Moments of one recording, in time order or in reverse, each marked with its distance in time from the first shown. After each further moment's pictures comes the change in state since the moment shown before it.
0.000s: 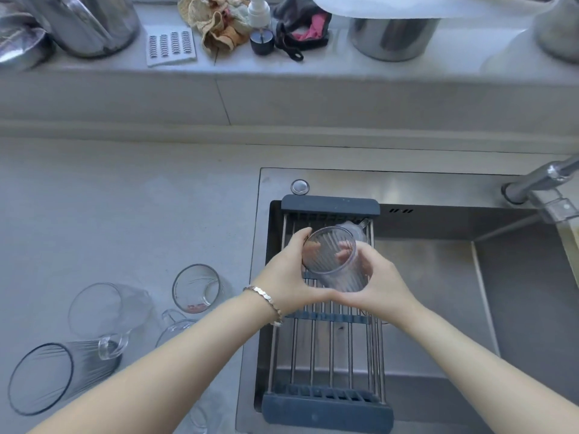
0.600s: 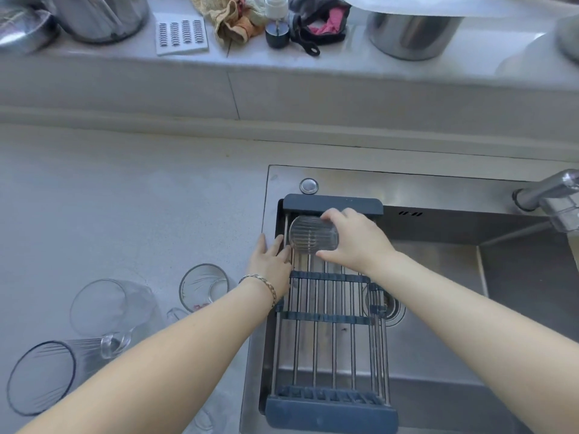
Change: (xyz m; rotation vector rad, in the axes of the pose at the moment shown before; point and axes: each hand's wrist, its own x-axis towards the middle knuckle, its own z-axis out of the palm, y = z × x) left_hand 0.042 -0.064 0.002 1.230 -0.312 -0.049; right_hand 0.075 -0.032 0.015 -0.785 -0.072 -0.050
